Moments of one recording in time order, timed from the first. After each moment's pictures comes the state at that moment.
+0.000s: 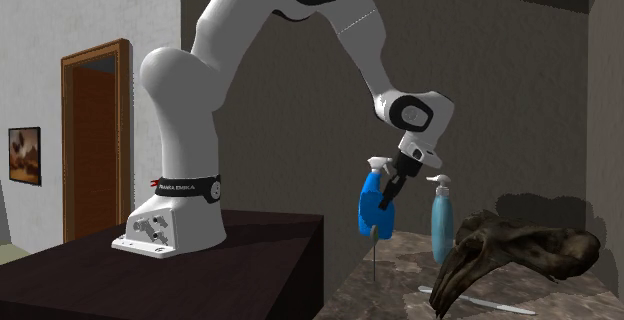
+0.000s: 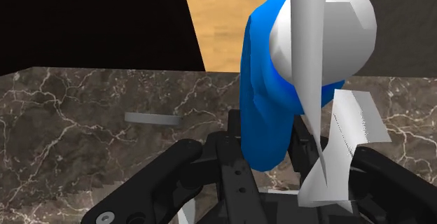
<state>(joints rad) 0.25 0.57 0.27 -1.97 0.23 2.18 0.64</state>
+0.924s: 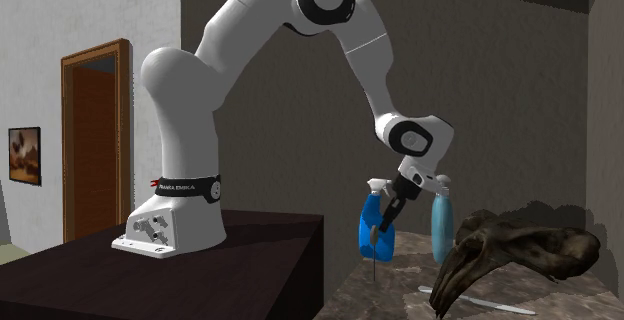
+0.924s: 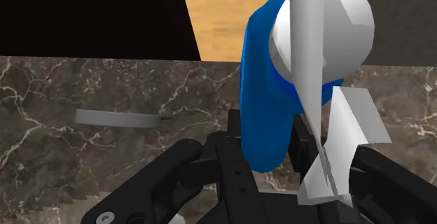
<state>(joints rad) 0.27 0.71 0.25 -1.93 0.21 2.28 0.62</state>
